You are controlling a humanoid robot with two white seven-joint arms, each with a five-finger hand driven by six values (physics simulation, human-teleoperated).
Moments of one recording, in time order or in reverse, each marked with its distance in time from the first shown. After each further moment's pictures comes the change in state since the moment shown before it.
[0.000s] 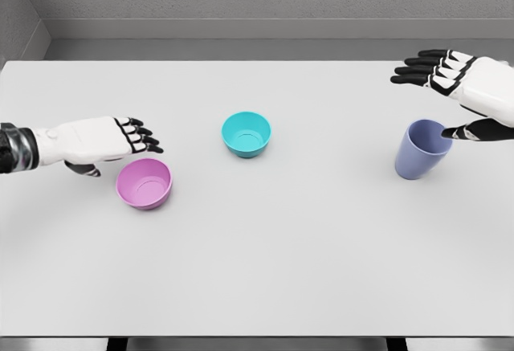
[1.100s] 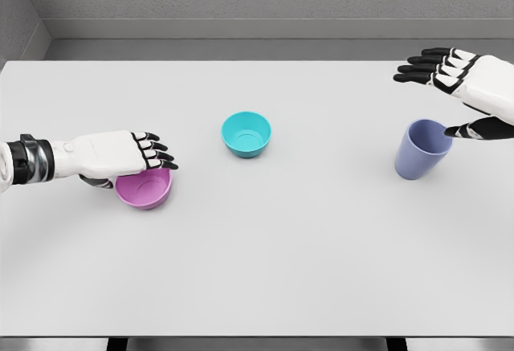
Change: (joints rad) left arm 0.012 -0.006 -0.029 -0.064 -0.019 0.000 -0.010; right arm -0.005 -0.010 0.002 0.012 -0.005 0.000 0.001
